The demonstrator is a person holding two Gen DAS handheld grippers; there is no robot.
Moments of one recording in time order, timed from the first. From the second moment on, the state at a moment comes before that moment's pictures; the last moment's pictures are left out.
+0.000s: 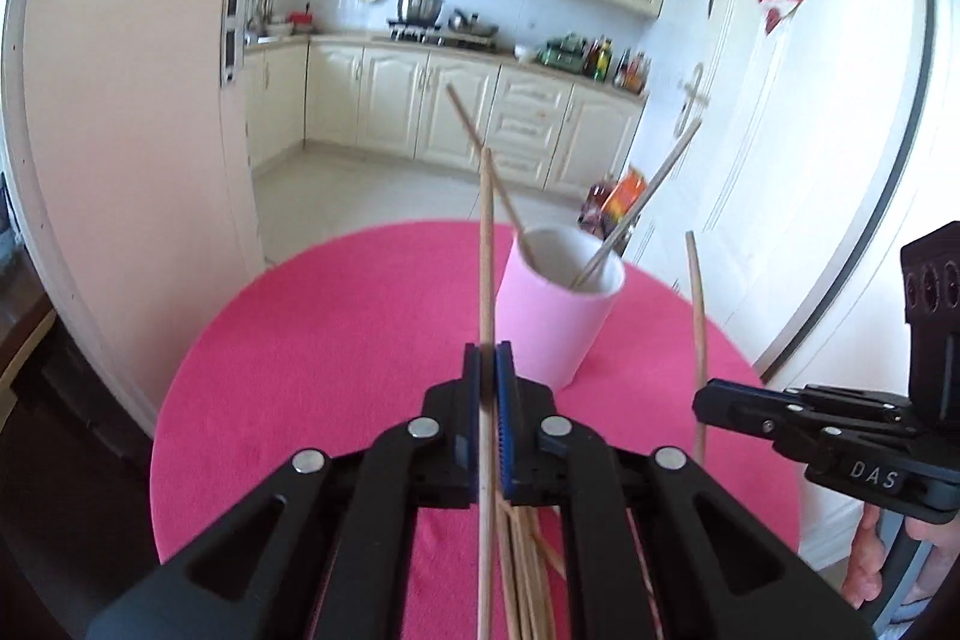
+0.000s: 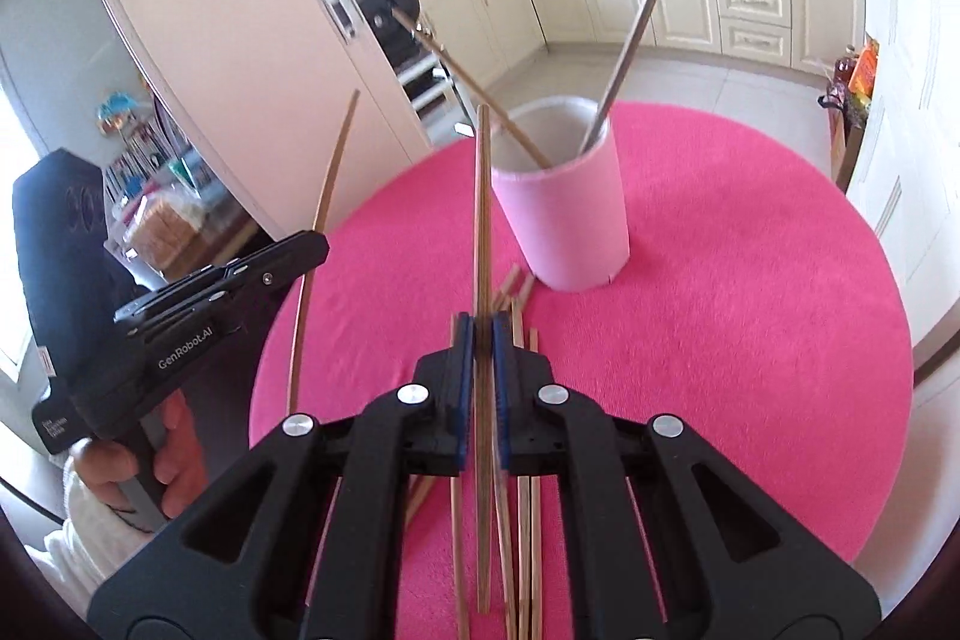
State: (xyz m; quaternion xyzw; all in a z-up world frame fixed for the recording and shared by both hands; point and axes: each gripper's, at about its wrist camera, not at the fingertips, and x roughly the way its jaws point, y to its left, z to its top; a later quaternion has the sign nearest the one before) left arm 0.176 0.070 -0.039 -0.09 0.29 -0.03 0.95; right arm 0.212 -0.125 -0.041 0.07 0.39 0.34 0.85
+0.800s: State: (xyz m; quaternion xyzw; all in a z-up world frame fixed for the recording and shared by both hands) left arm 0.262 0.017 0.023 -0.09 0.01 -0.02 1.00; right arm 0.240 -0.152 0.055 0.12 0.11 0.28 0.95
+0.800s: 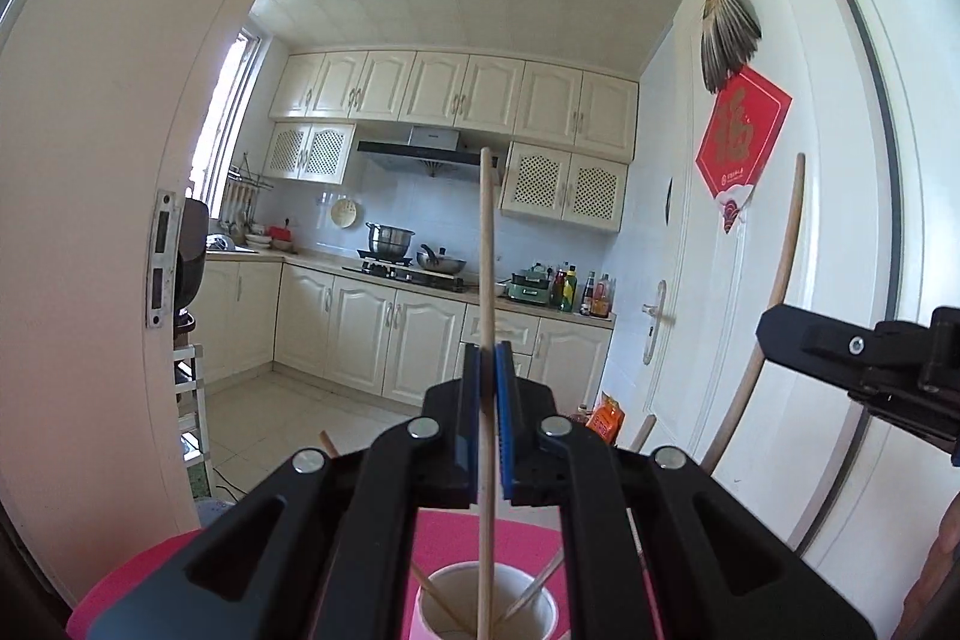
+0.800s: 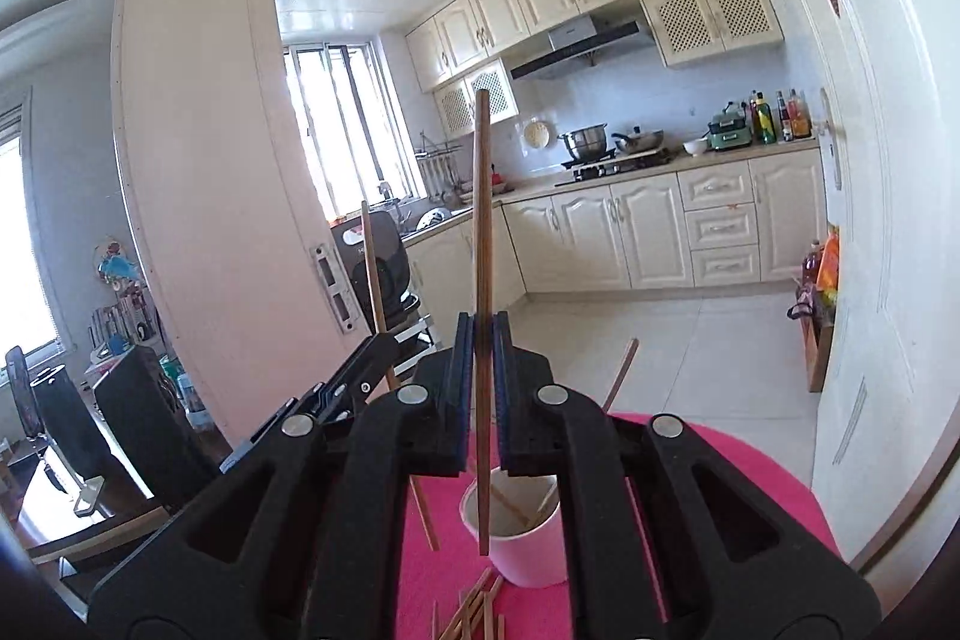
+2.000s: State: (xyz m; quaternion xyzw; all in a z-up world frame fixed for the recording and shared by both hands) left arm 0.271 0.031 -0.007 -0.06 0.06 -0.01 1.00; right arm 0.270 -0.133 0.024 0.11 0.16 0.26 0.94
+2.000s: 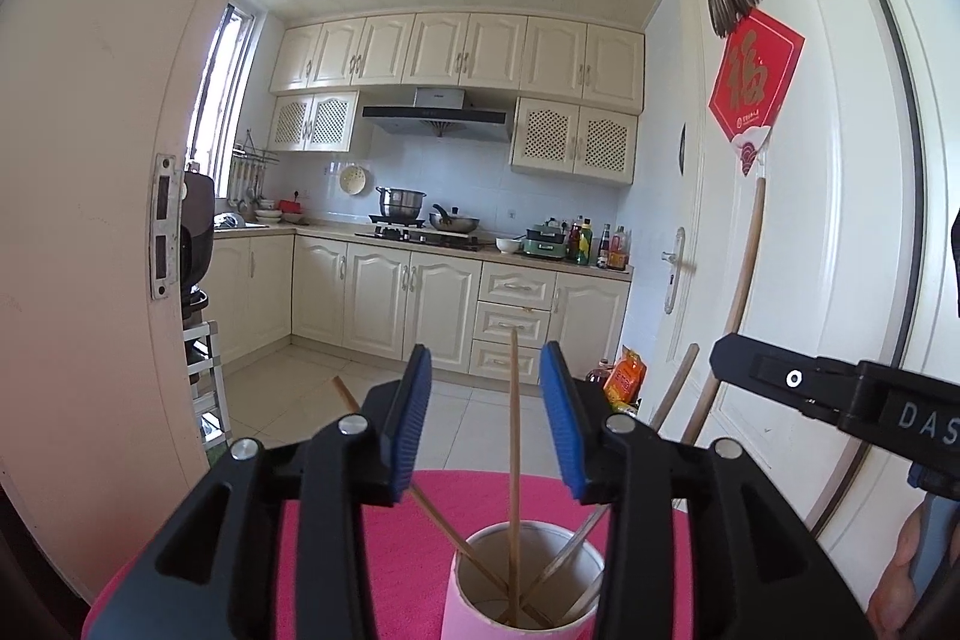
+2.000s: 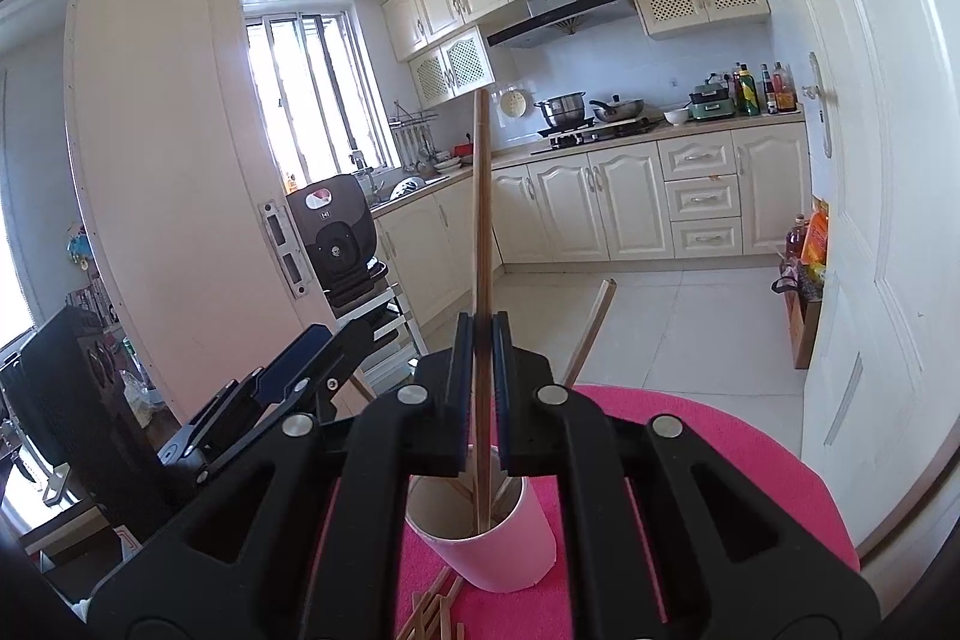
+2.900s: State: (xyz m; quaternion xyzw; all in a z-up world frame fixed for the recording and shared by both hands) left arm 0.168 0.026 0.044 -0.01 0.04 0.00 1.00; right arm 0.202 -0.156 0.057 0.11 0.14 0.22 0.96
